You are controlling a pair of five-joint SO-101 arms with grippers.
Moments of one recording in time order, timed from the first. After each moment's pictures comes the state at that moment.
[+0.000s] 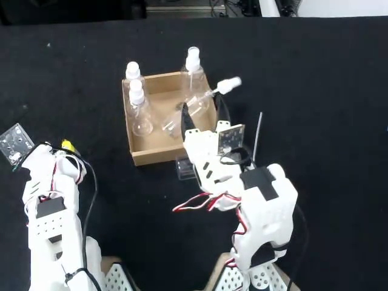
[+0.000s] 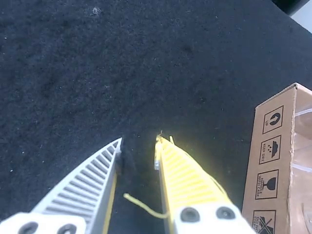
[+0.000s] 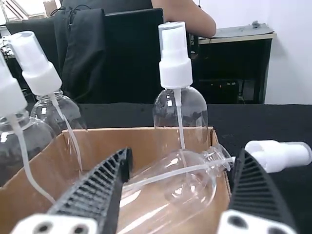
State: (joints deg) left arm -25.0 -57.9 82.7 16.1 17.9; right arm -18.1 22.7 68.4 -81.5 -6.7
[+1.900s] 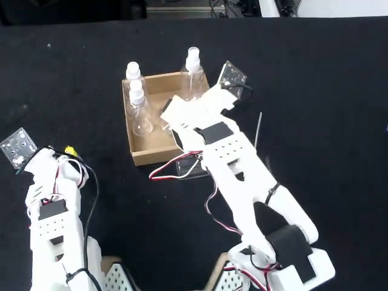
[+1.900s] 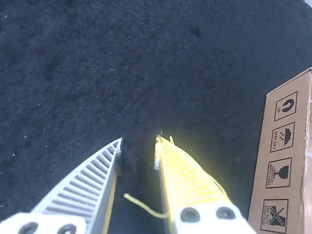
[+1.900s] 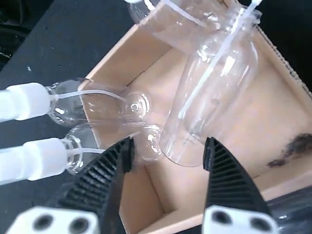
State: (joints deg) left arm -25.0 -57.9 85.2 16.1 17.9; right arm -25.4 -12.0 34.0 34.4 -56.1
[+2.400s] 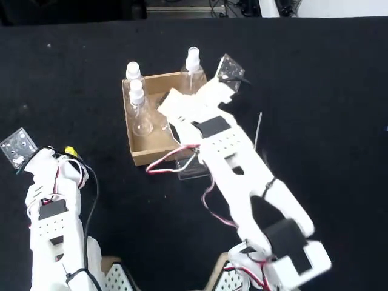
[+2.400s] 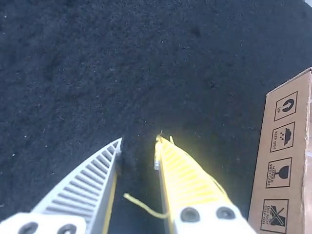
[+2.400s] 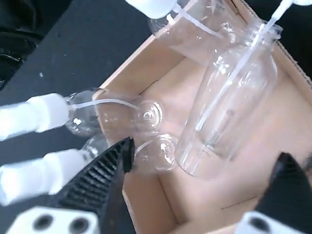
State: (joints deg) left arm -25.0 -57.9 85.2 16.1 17.9; right arm -25.5 -7.0 27.7 34.4 -56.8
